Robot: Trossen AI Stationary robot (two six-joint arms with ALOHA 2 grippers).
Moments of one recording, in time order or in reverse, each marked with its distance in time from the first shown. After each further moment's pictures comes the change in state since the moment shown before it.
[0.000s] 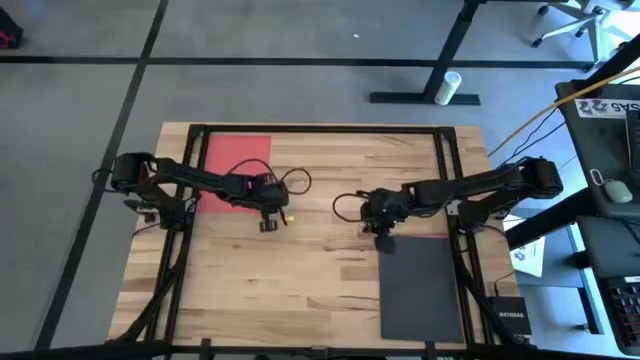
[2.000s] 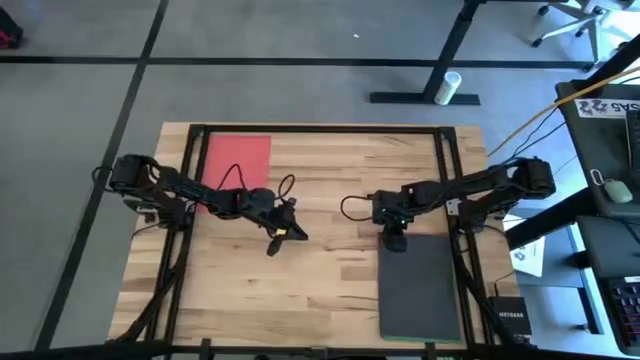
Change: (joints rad) left arm -0.078 0.000 -0.240 1.005 0.493 -0.142; right arm -0.094 0.068 -0.162 -0.033 -0.077 0.009
